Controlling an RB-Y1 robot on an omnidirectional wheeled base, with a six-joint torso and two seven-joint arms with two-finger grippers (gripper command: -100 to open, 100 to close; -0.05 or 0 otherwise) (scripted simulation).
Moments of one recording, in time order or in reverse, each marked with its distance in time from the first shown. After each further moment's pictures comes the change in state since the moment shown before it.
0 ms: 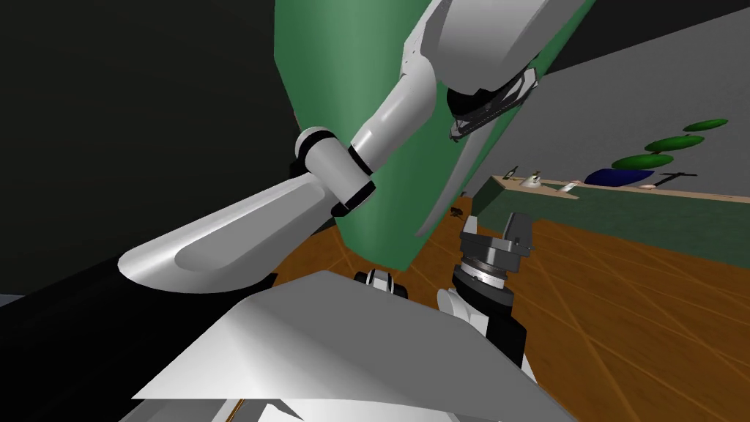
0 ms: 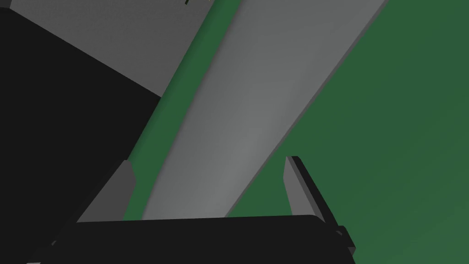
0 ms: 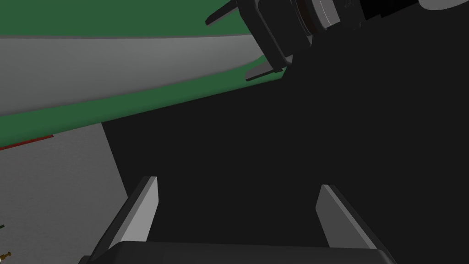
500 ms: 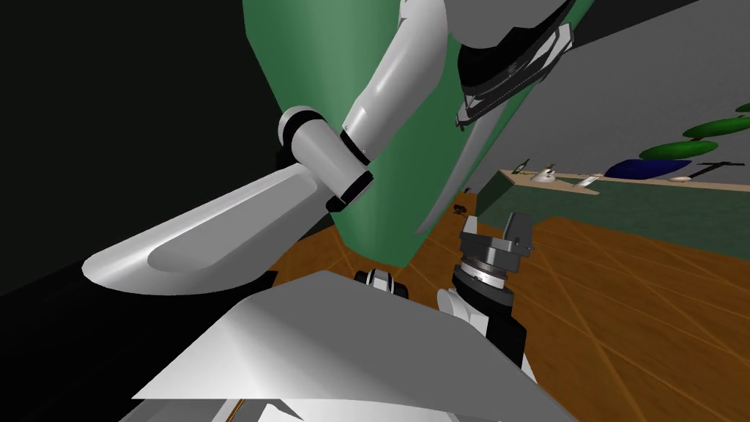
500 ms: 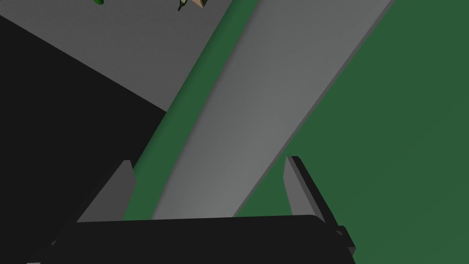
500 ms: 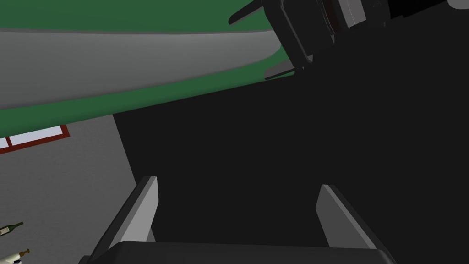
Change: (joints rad) left arm -0.056 0.034 0.011 -0.027 0.038 0.070 0.013; right arm 0.000 0.000 0.000 0.000 0.000 0.000 0.000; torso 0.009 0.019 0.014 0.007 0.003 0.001
